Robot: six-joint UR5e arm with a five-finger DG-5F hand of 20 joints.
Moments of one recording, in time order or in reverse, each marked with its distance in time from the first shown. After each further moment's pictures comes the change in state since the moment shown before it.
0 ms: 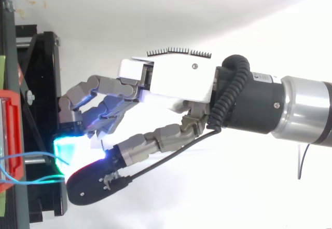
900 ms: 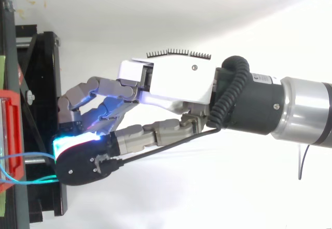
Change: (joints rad) arm 0.001 0.000 0.000 0.000 0.000 0.000
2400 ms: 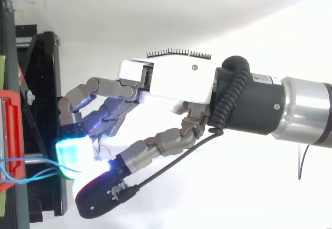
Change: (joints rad) arm 0.000 0.000 0.001 -0.001 0.001 0.000
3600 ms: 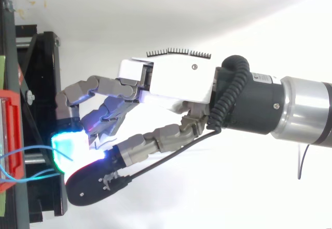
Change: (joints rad) arm -0.001 -0.001 0.000 0.001 0.000 -0.002
